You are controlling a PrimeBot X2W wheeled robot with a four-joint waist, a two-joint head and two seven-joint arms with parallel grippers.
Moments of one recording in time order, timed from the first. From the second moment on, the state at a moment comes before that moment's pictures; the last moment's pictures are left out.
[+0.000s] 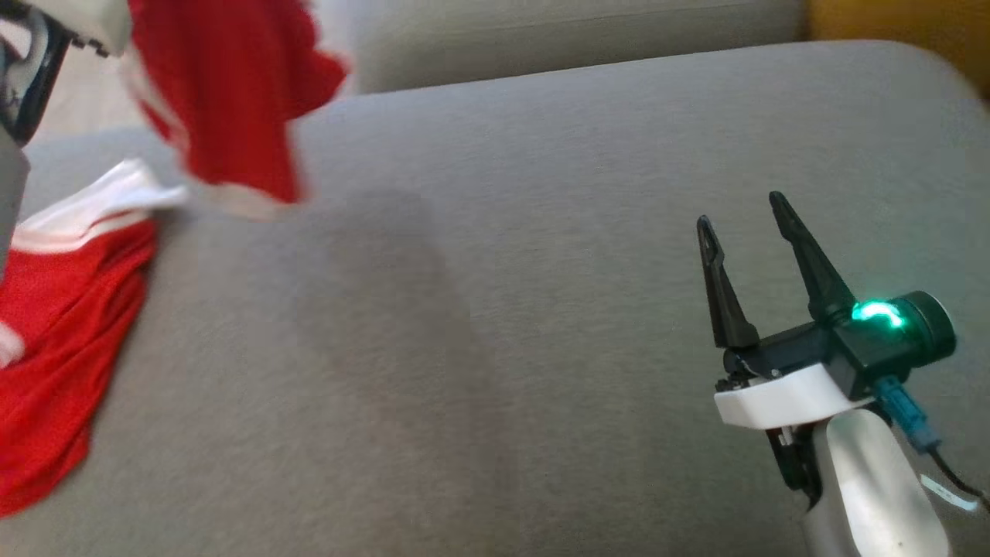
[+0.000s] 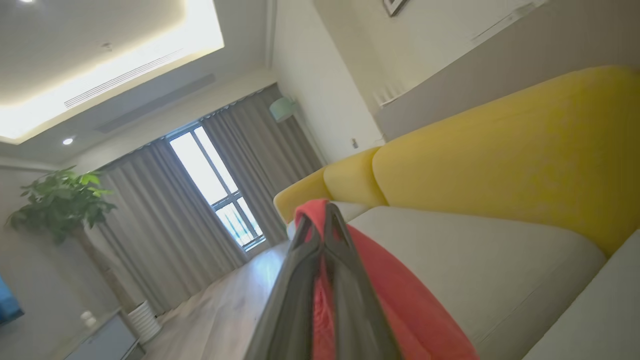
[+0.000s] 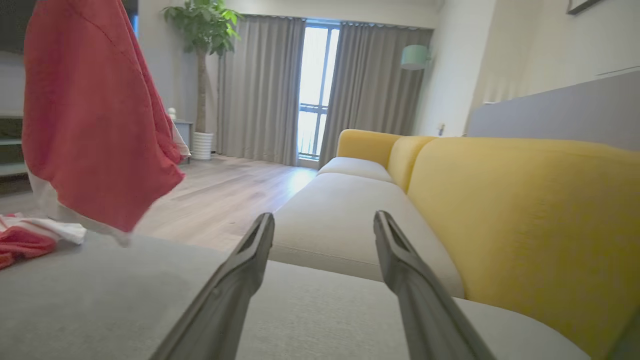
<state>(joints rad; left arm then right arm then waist) -1.20 0.51 -0.63 0.66 -0.37 -0.13 -0.09 -0.17 -0.06 0.13 0.09 -0.07 0.13 -0.26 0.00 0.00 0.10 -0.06</state>
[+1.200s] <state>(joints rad) -0.47 0.12 -0.97 0.46 -0.54 -0.01 -0.25 -0.17 -0.05 0.10 0.11 -0.01 0.13 -0.26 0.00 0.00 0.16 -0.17</state>
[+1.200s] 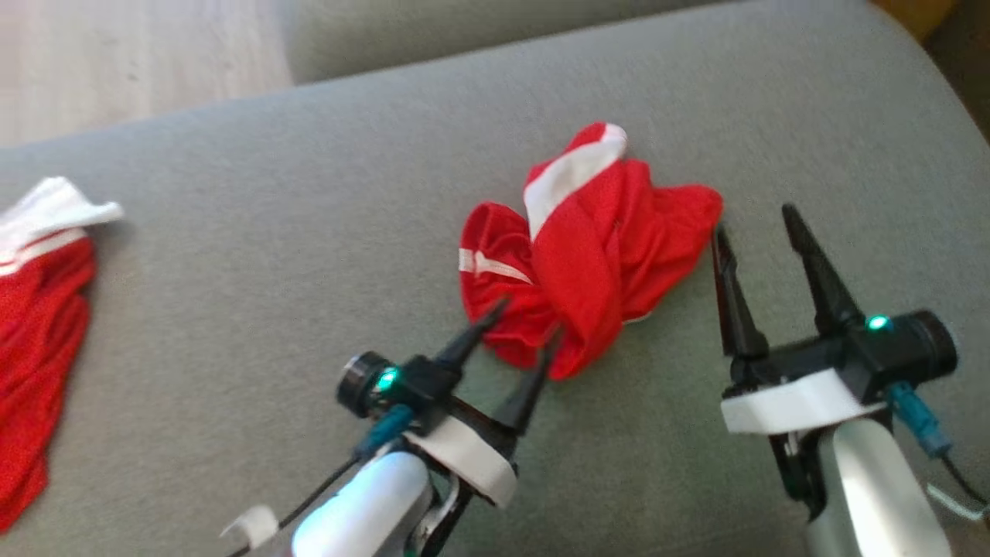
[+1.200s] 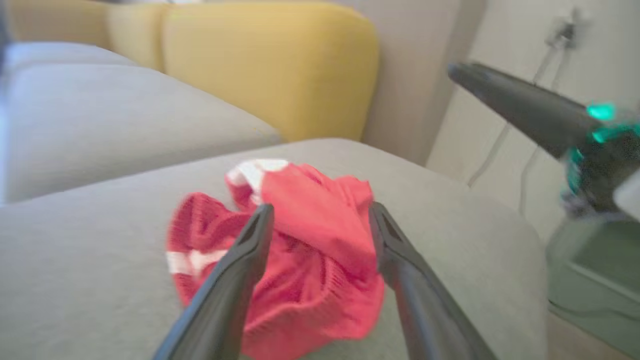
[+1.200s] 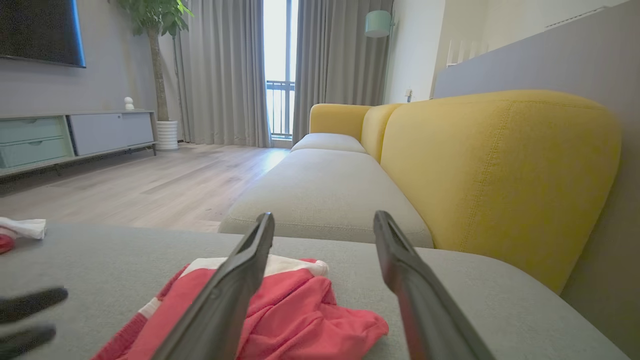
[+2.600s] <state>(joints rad) 0.19 0.06 -0.16 0.17 -0.23 -0.01 -0.25 0.11 -0.05 0.09 0.22 0.05 0.13 -0.26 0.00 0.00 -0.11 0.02</state>
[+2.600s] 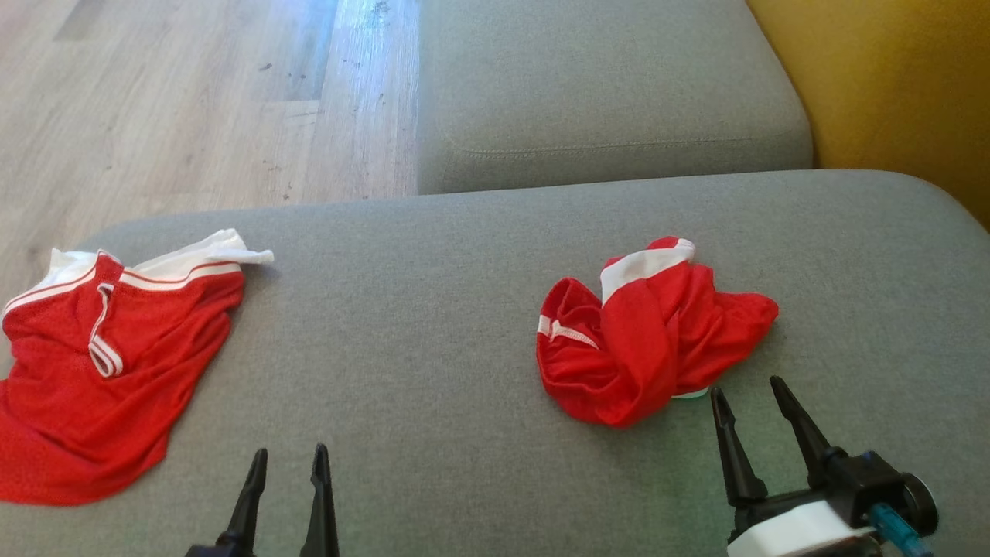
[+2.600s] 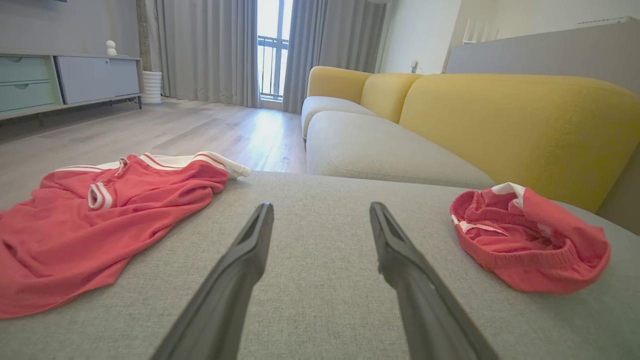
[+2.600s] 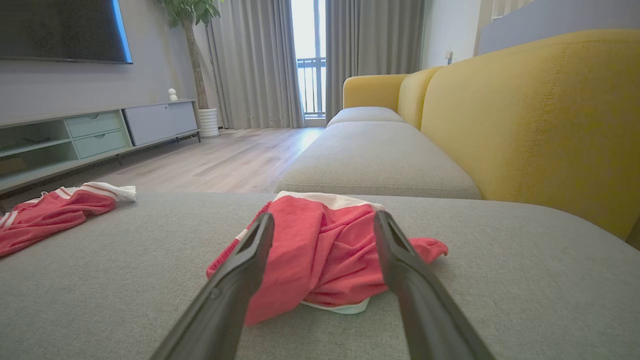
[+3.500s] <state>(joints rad) 0.14 0.06 -0.23 0.22 -0.25 -0.02 -0.25 0.11 -0.05 0.12 0.22 0.05 0.13 -0.26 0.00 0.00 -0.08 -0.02</state>
